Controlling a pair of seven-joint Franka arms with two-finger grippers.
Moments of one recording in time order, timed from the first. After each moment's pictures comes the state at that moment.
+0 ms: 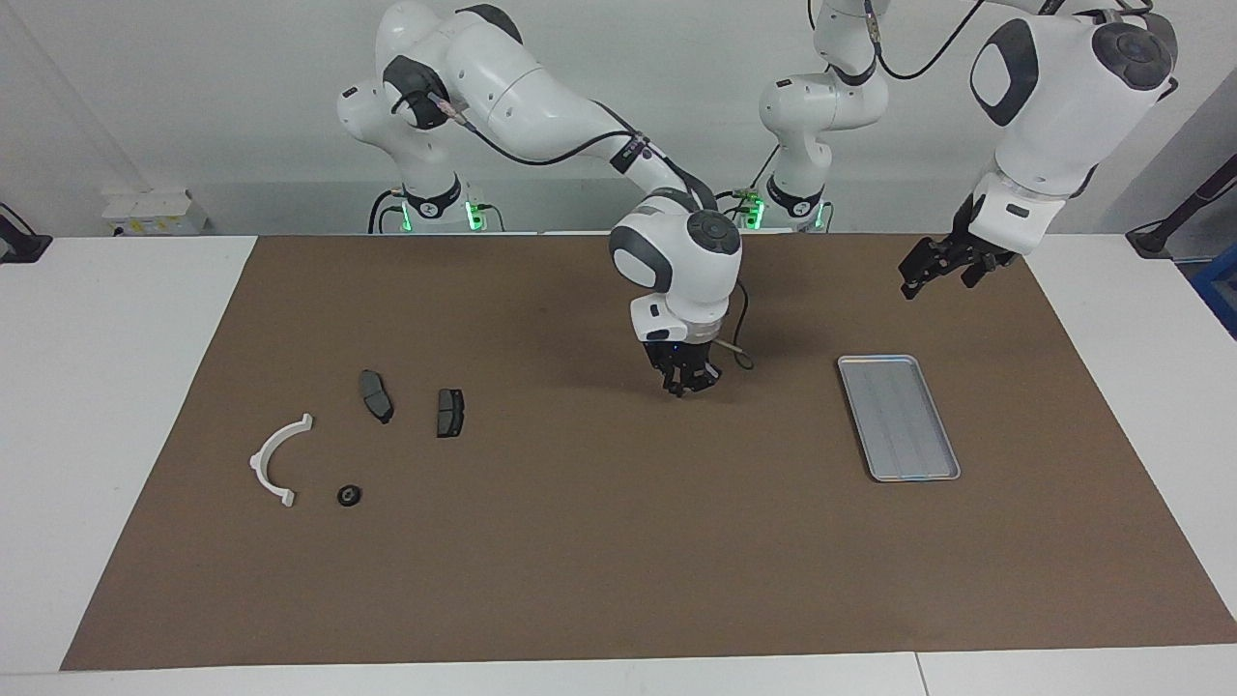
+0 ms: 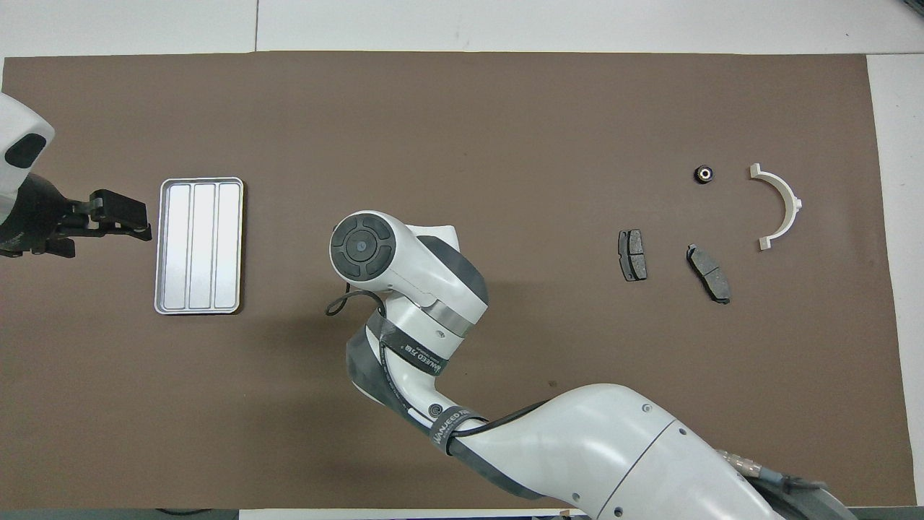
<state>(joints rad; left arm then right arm) 0.06 -0.01 -0.12 -1.70 -0.02 1.63 -0.19 0.55 0.69 0.26 -1.39 -0.27 2.06 1.54</state>
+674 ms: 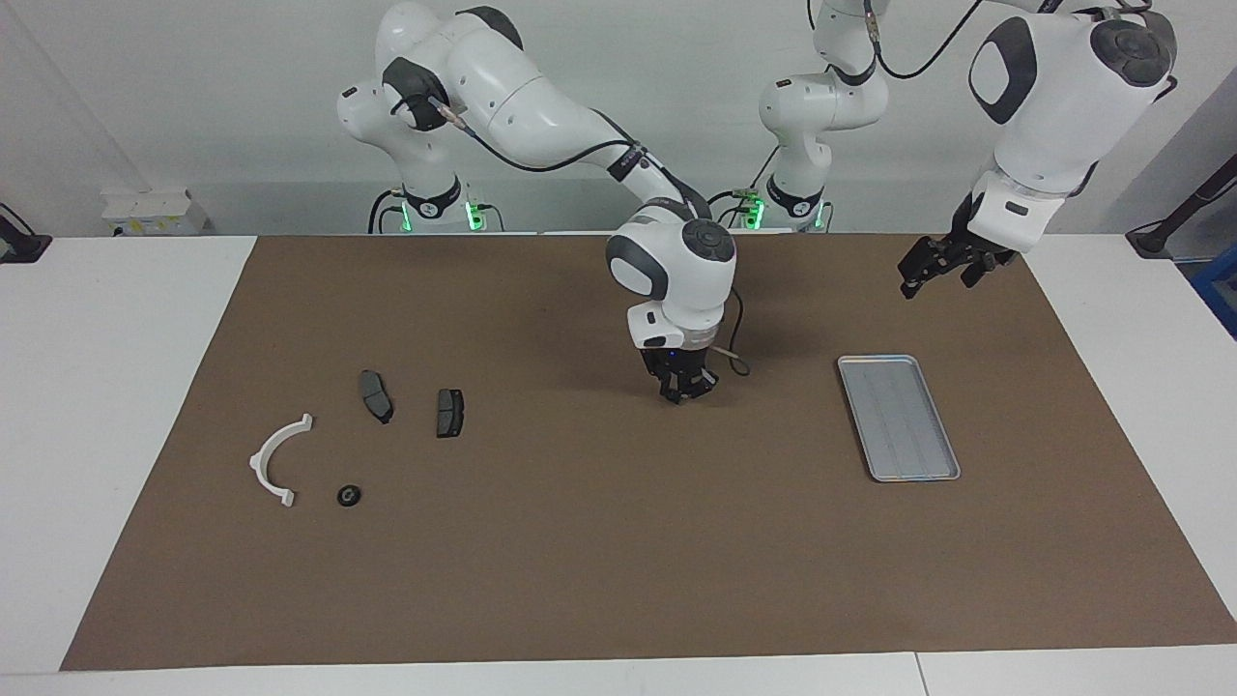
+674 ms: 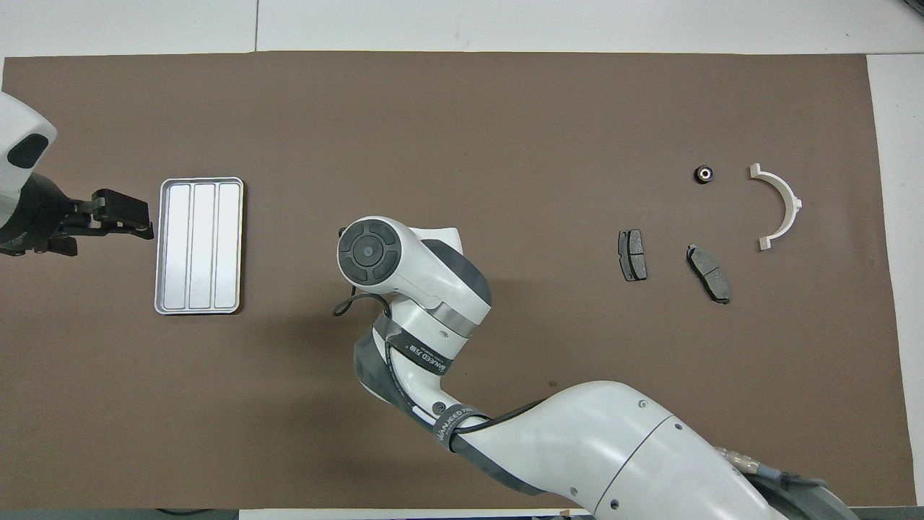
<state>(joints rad) 0.06 -0.01 -0.12 -1.71 -0.02 1.65 -0.19 0.54 0.70 0.25 -1.42 -0.29 2.09 1.54</state>
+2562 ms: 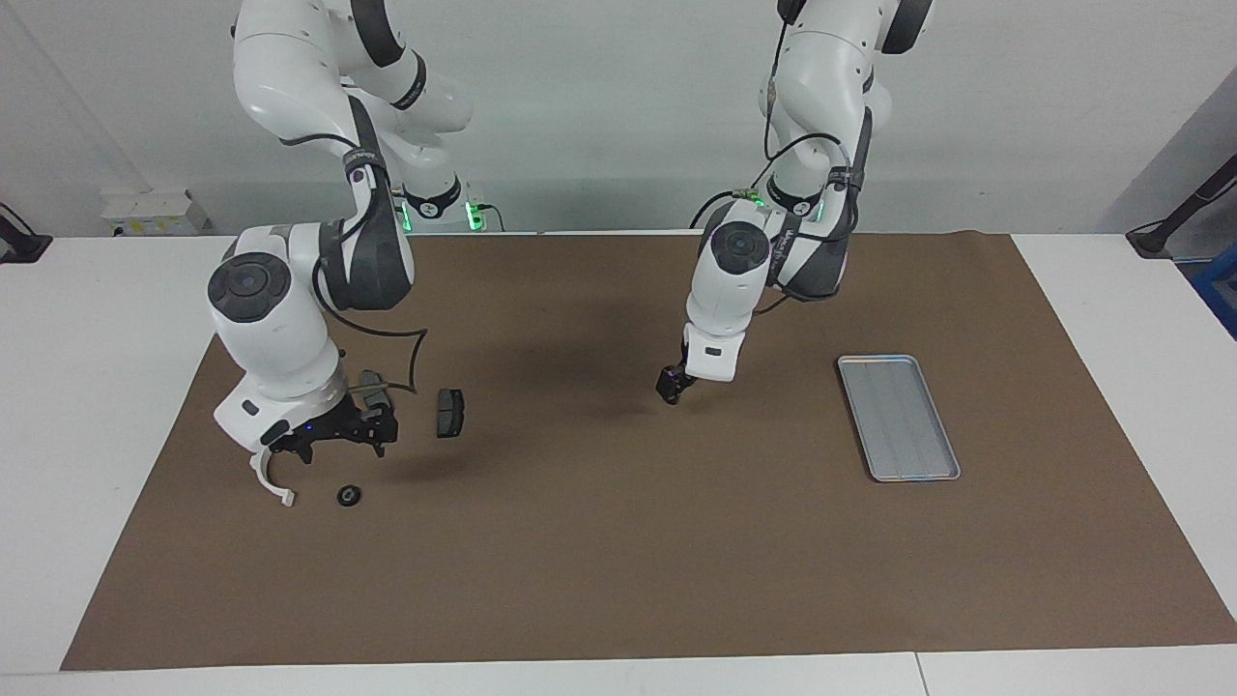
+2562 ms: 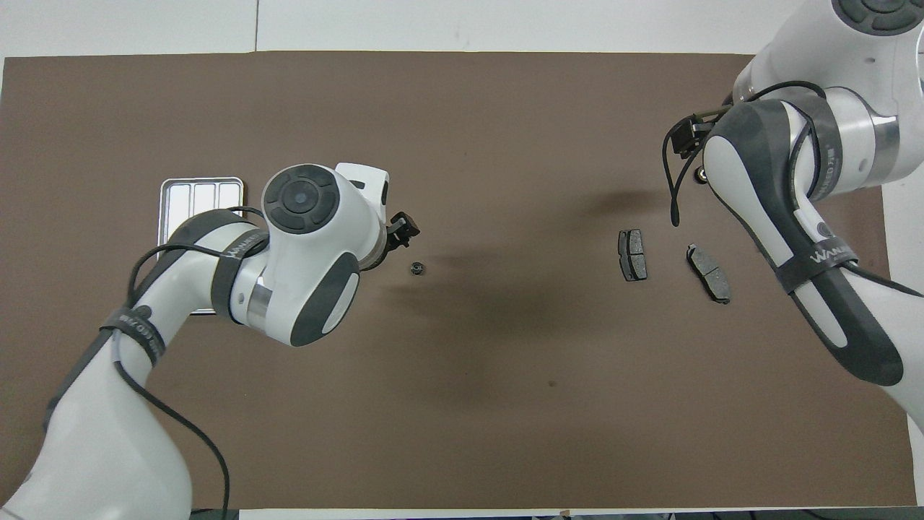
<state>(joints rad) -0.44 0.36 -0.13 -1.87 -0.02 2.22 -1.07 -0.18 0.47 0.25 -1.51 -0.23 1.99 0.04</state>
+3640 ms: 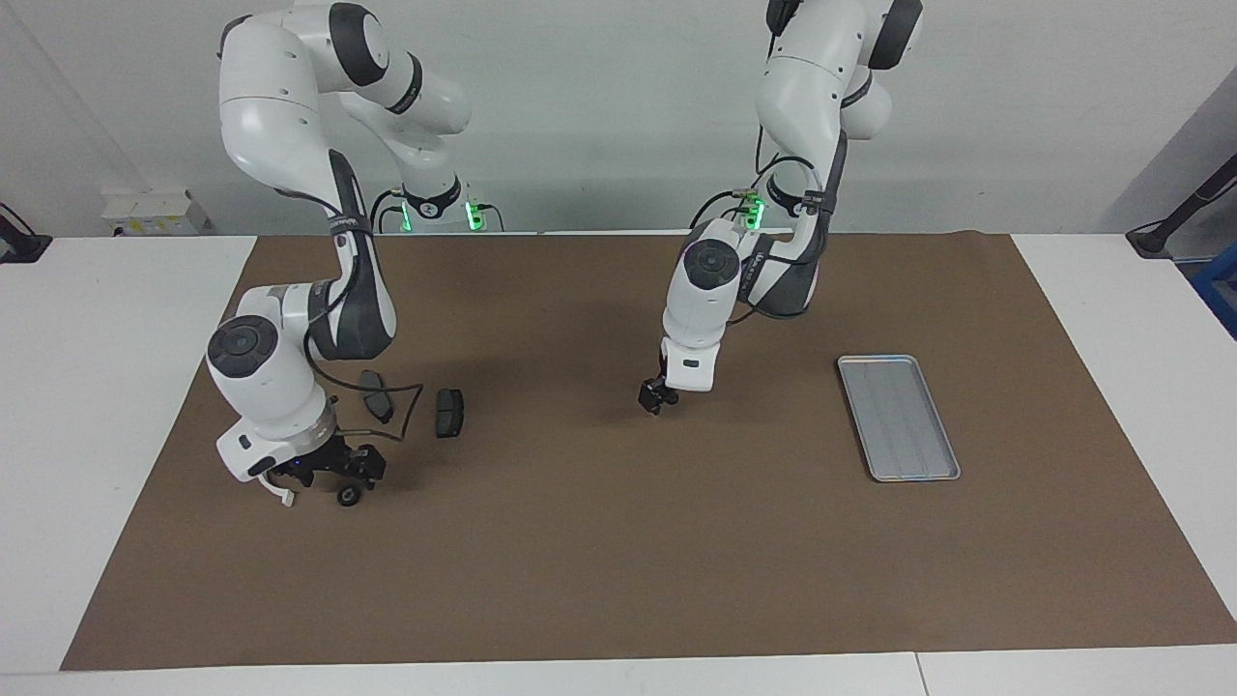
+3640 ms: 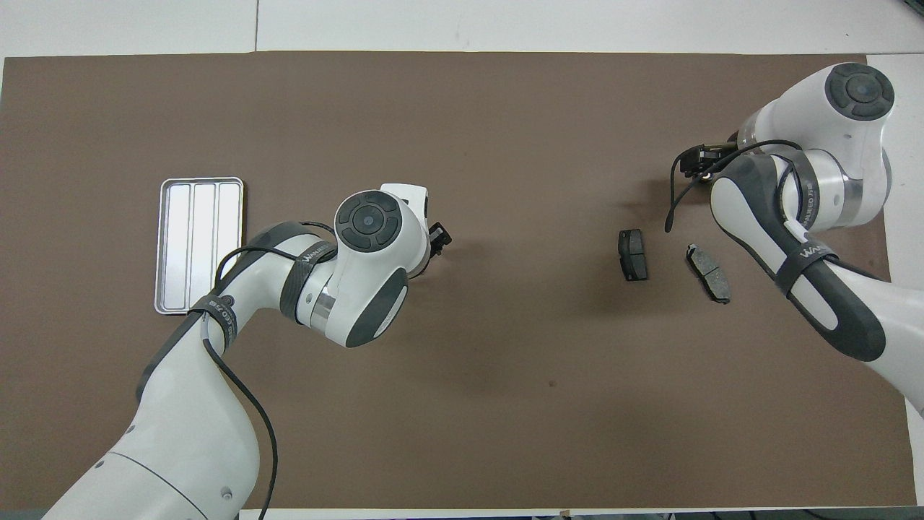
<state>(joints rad) -0.49 0.41 -0.12 -1.89 -0.02 2.32 -1.18 -0.24 0.57 0.26 -1.63 -0.23 2.23 0.20</state>
